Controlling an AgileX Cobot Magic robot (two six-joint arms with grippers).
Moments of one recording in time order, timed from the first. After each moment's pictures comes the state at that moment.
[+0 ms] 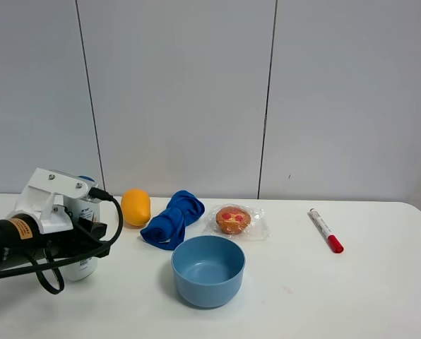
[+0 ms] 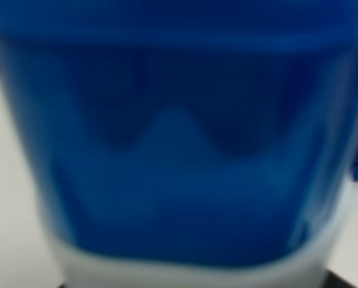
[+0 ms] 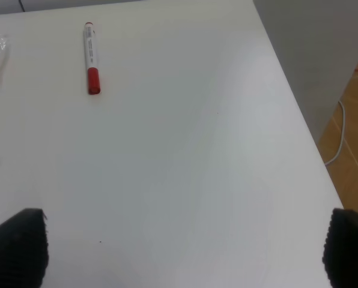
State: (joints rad) left arm -0.29 2.01 -0.53 0.06 -1.05 0.06; right arm -0.07 0.00 -0.50 -0.06 1.07 0.04
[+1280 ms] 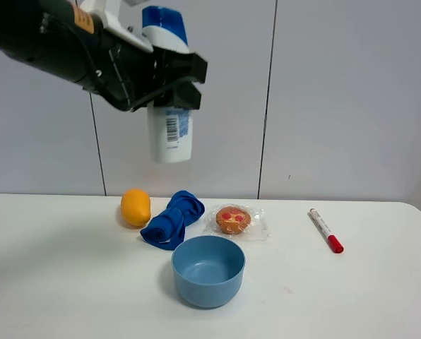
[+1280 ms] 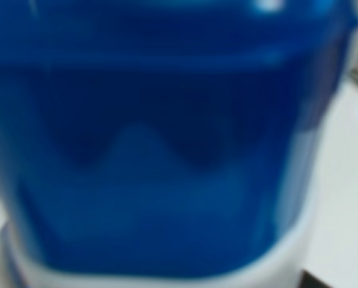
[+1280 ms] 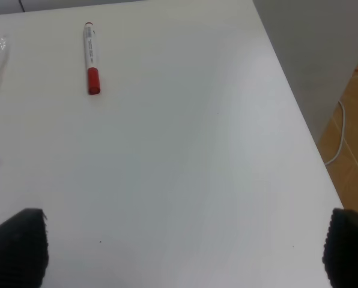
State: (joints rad) left arm -0.69 1.49 -1.03 0.13 -0.06 -0.24; right arm -0.07 0.00 -0.50 -0.06 1.07 0.04
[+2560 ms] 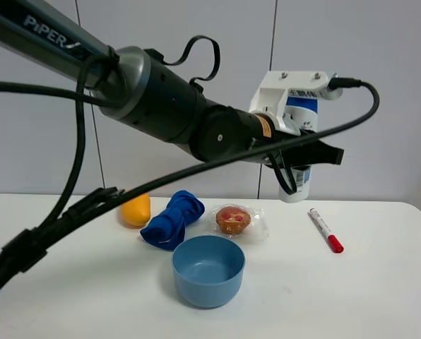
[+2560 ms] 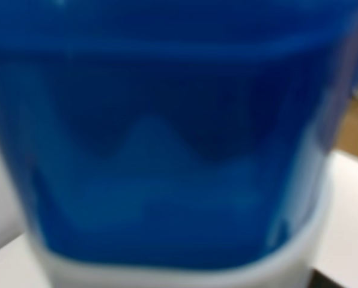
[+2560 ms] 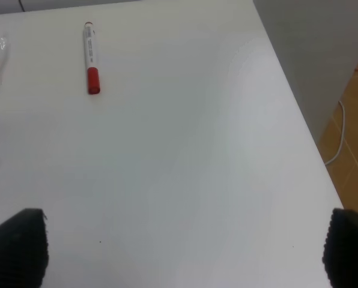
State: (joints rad) left arm -0.83 2.19 -1.55 0.19 -0.32 -0.18; right arm -0.07 0.00 -0.50 -0.06 1.07 0.04
